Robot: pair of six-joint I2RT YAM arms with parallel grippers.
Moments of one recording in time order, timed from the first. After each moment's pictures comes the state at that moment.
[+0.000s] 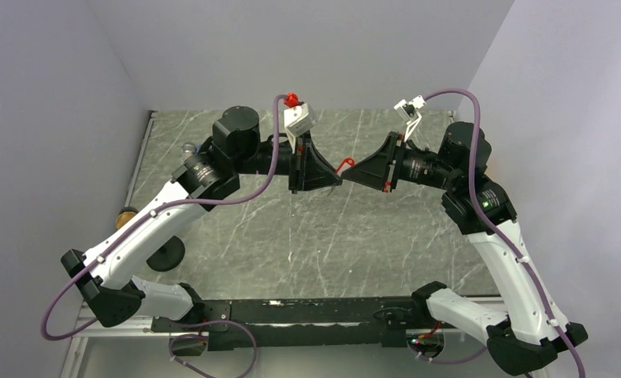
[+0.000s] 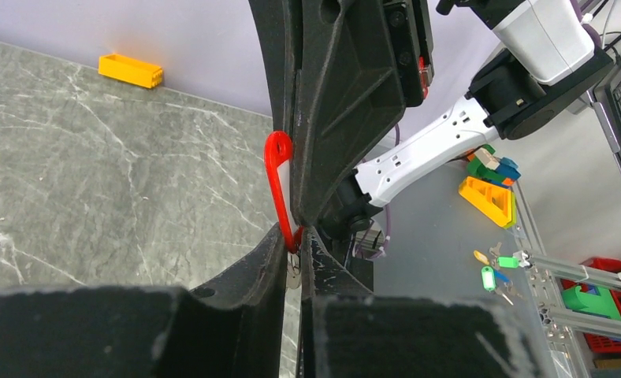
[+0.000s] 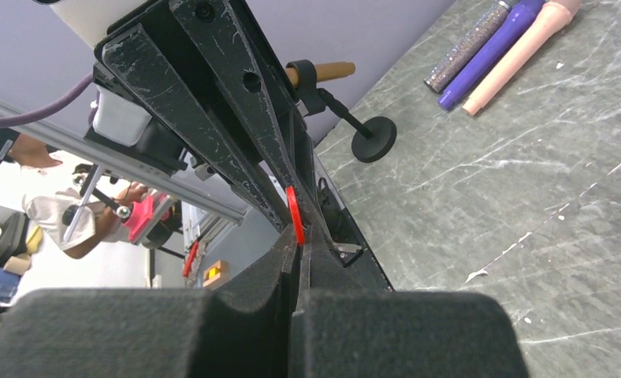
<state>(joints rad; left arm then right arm) -0.81 1.32 1.53 -0.30 0.73 -0.25 0.43 0.99 1.36 -0.48 -0.79 0.64</state>
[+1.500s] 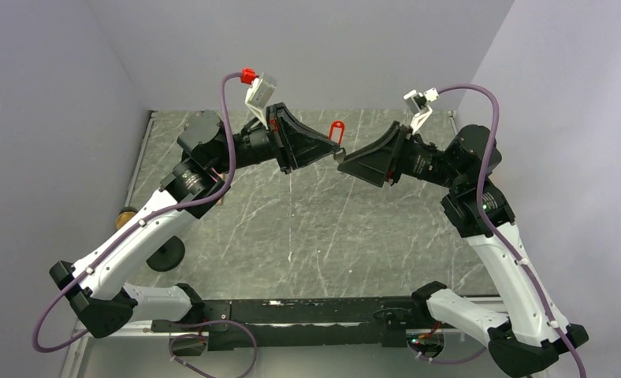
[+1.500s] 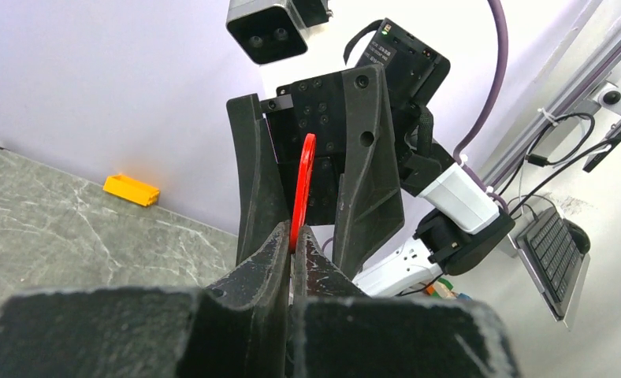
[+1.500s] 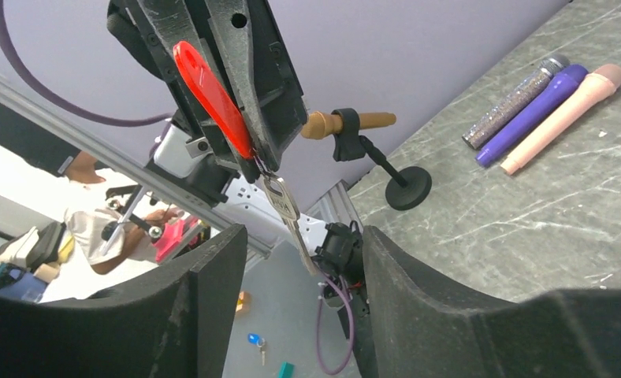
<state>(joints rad) -0.78 1.24 1.47 0.10 0.59 -0.60 0.44 0.97 1.33 -0.24 -0.80 0.79</state>
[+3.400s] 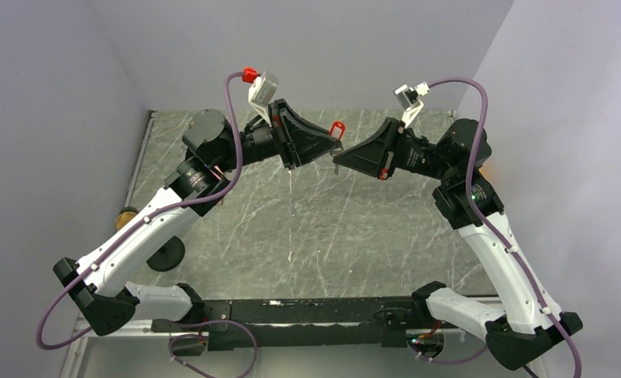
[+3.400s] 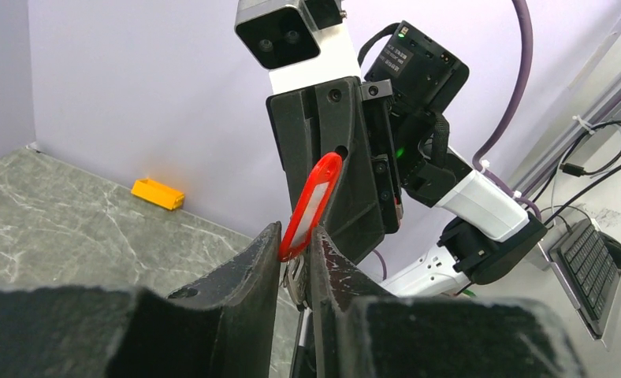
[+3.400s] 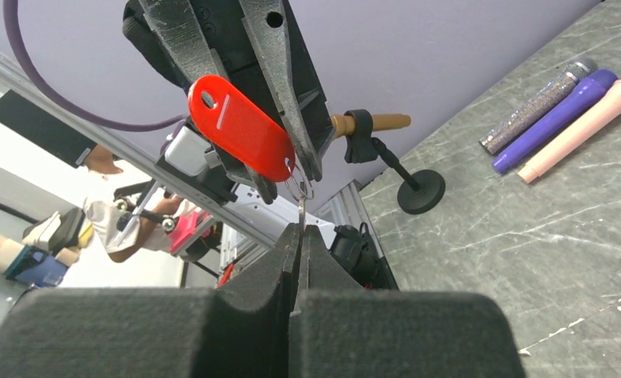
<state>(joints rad) -0.77 1.26 1.45 0.13 0.55 -0.57 0.44 1.03 1.31 -0.12 -0.85 0.84</state>
